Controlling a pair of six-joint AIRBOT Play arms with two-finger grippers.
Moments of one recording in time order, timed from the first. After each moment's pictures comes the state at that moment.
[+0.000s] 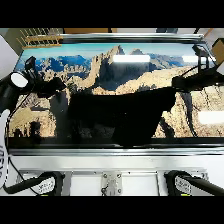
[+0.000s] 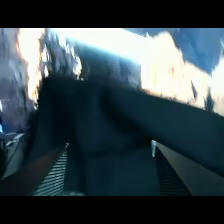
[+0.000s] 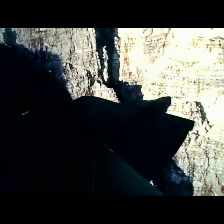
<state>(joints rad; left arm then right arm) 0.08 -1.34 1.26 1.20 -0.99 -1.67 -0.10 -1.28 1.45 -1.25 1.34 1.47</state>
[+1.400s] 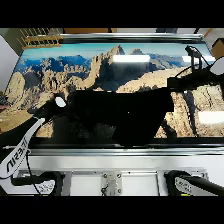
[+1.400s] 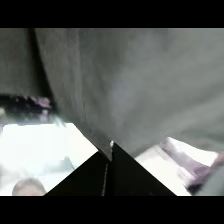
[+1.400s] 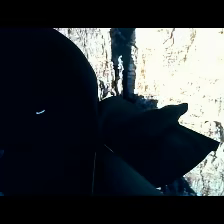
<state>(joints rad) -0.15 -1.46 0.94 1.02 -0.93 -1.62 -0.08 -1.30 1.46 -1.22 1.32 1.43</state>
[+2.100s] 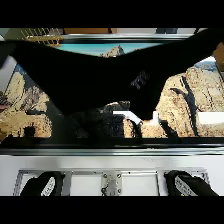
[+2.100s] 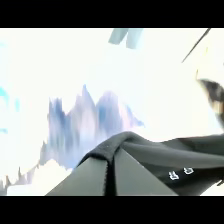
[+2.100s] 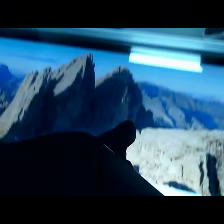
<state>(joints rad) 0.12 -0.71 1.57 1.02 -1.09 -1.62 -0.10 -1.02 1.94 -1.25 1.25 1.40</state>
